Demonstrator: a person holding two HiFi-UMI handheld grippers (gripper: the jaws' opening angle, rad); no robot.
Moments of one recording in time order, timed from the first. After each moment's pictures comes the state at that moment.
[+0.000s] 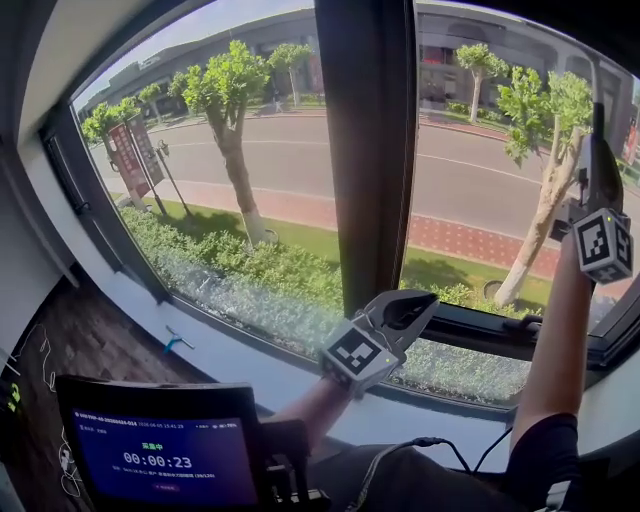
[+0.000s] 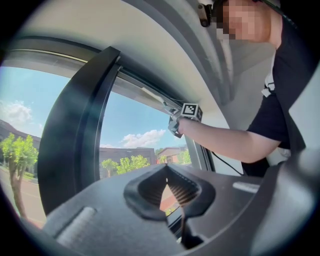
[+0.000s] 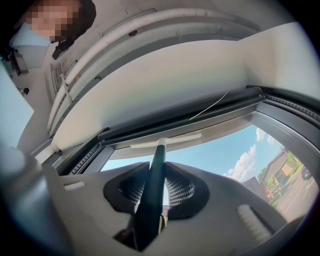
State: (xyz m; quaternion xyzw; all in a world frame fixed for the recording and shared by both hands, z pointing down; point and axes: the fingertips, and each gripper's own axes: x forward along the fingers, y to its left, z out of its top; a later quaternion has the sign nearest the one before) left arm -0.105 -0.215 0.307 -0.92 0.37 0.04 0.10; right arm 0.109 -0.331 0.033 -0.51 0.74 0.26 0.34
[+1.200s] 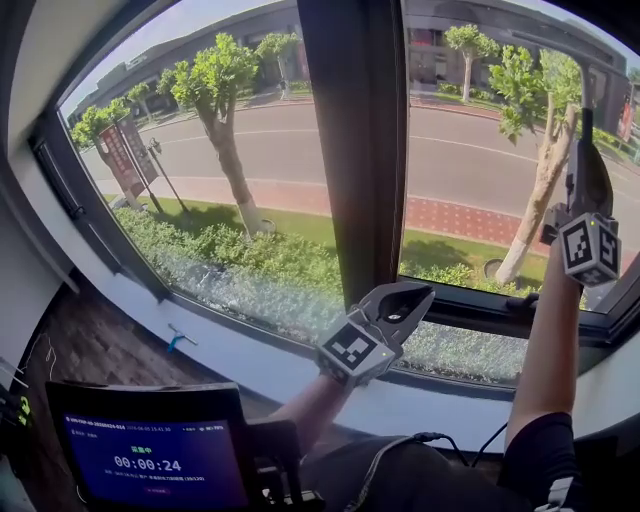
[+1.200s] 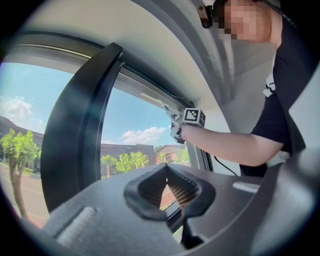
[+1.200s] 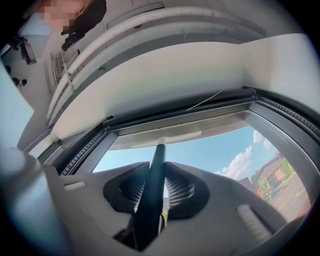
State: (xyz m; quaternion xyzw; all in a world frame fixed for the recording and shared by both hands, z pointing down) left arm -0.105 -0.207 0.324 -0.93 0.37 0.03 0.08; right arm 0.110 -0.331 0.088 -0.56 0.73 0.25 0.29
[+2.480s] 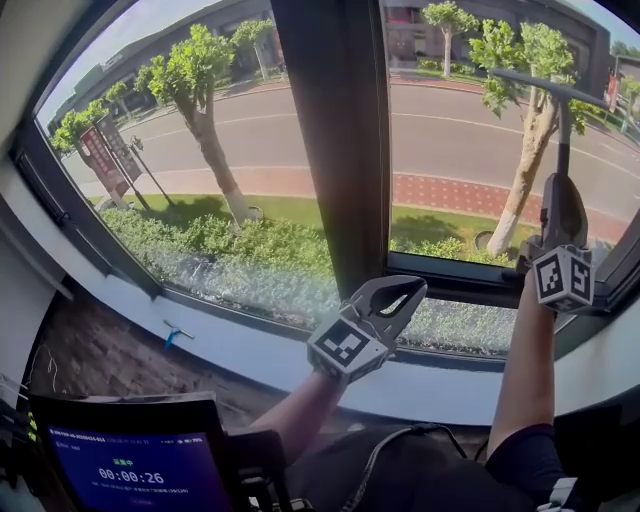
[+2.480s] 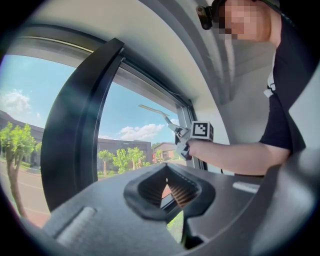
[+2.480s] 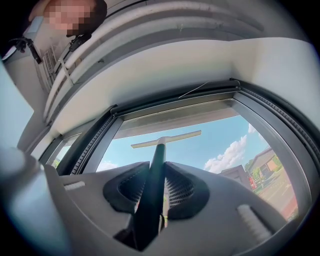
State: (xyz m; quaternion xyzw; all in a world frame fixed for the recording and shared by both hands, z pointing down) left arm -0.098 -0.193 0.346 -0.93 0.35 0.02 0.06; right arm 0.114 -0.313 0.200 -0.58 0.75 0.18 0.26
